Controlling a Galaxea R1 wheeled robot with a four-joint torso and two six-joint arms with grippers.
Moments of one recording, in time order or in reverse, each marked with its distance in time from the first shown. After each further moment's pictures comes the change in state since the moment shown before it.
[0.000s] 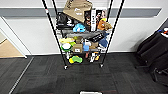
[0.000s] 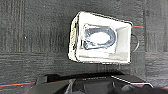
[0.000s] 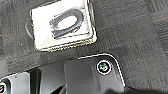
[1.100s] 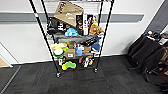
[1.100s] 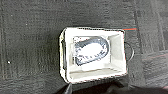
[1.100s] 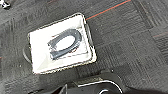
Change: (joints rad) left arm -0.011 0.010 -0.008 0.000 0.057 -0.001; right arm 0.035 -0.008 0.041 -0.005 -0.014 0.000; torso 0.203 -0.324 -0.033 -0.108
